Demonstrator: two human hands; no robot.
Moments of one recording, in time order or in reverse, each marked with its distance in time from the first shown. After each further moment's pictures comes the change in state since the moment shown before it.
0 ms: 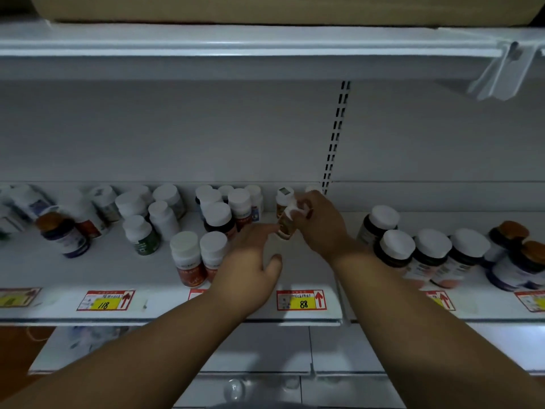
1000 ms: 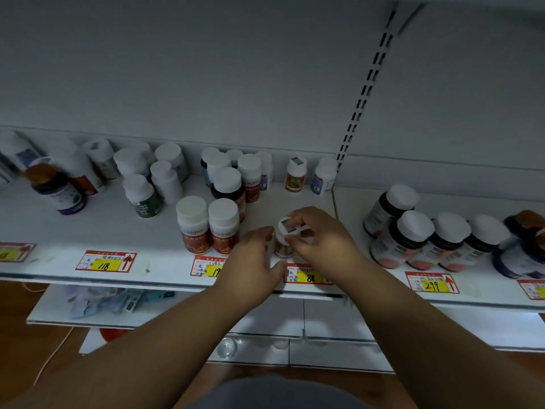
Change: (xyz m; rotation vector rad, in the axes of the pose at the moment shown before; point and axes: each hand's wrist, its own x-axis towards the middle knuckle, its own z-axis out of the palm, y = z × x) left_hand -0.033 -0.031 0.023 -0.032 -0.144 -0.227; right_hand -0.069 -0.008 0.014 -0.041 -0.237 -0.127
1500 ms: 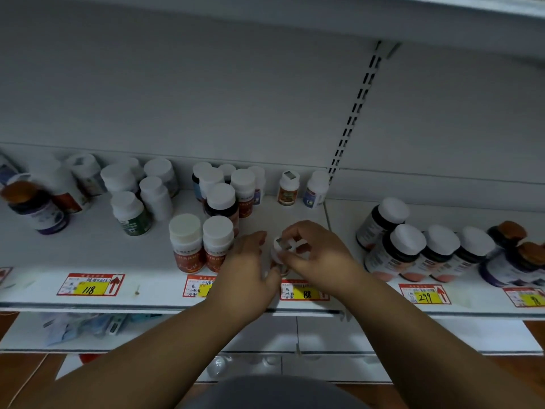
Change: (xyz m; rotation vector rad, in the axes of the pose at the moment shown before) left_hand 0.010 -0.002 -0.009 -0.021 0.033 0.061; right_hand 0.004 -0.008 -0.005 -0.009 -0.040 0.057
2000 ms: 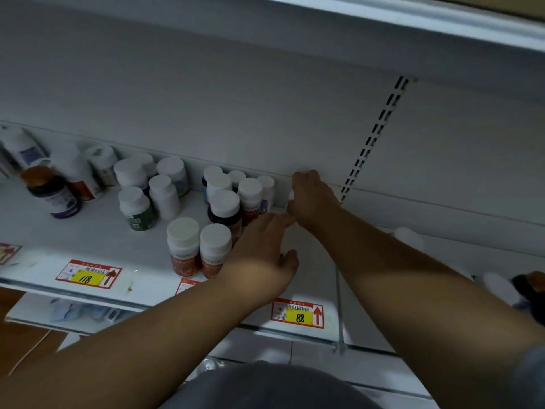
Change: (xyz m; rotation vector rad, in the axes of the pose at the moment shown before) left_hand 0.042 0.040 -0.007 0.085 0.085 0.103; right_hand 0.153 0.016 -0.013 -0.582 -0.014 0.065
